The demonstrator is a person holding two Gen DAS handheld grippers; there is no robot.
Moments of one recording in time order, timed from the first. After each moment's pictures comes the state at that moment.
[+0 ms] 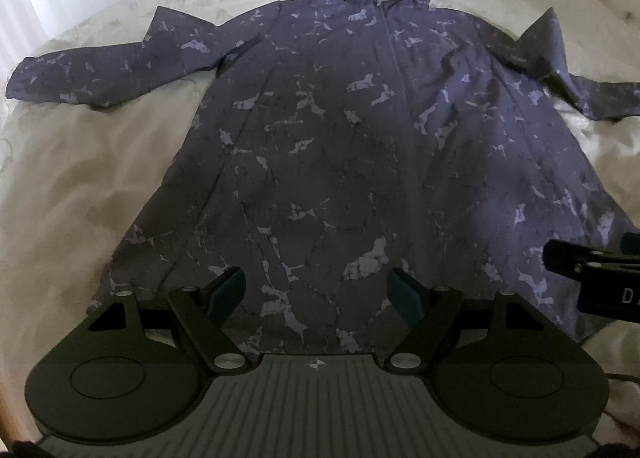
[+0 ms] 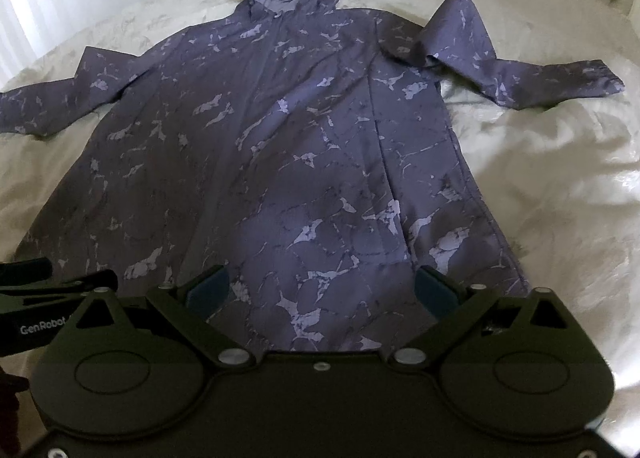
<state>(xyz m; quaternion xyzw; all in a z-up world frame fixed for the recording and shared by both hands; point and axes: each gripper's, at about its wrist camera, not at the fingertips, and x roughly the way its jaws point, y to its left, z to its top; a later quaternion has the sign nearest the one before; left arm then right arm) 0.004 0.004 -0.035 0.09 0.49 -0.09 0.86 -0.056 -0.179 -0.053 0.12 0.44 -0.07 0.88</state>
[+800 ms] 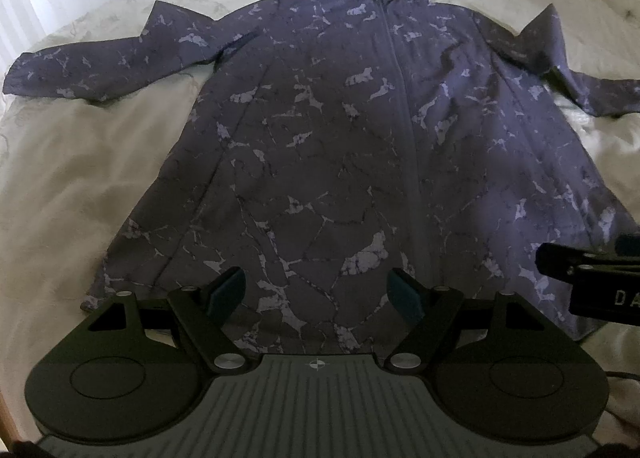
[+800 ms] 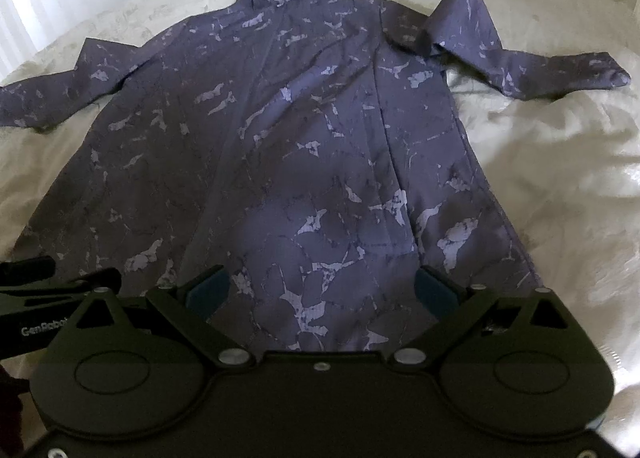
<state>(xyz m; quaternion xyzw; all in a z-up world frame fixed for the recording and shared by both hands) 0.002 0.003 -0.041 0.09 0.49 -0.08 0.86 -0.052 -0.176 -0.060 0.13 0.46 -0.07 0.88</state>
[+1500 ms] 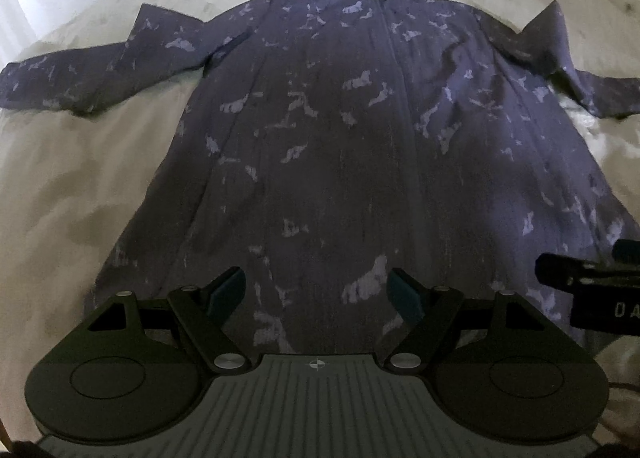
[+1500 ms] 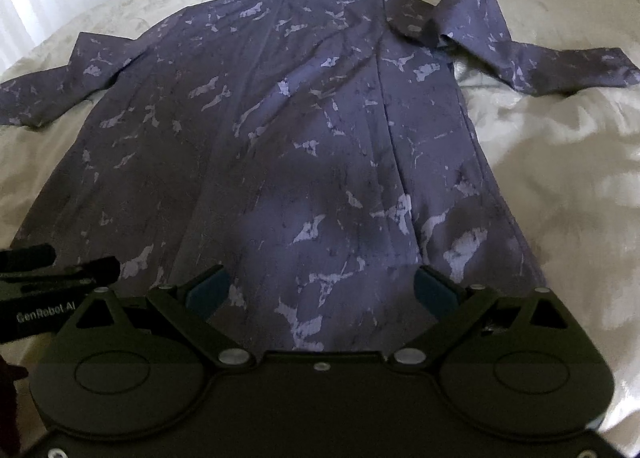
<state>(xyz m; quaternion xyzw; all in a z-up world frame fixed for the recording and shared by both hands) 0.029 -0.004 -0.042 0.10 0.50 -0.09 0.86 -0.034 -0.186 -0.066 0.13 0.47 -0.06 0.87</state>
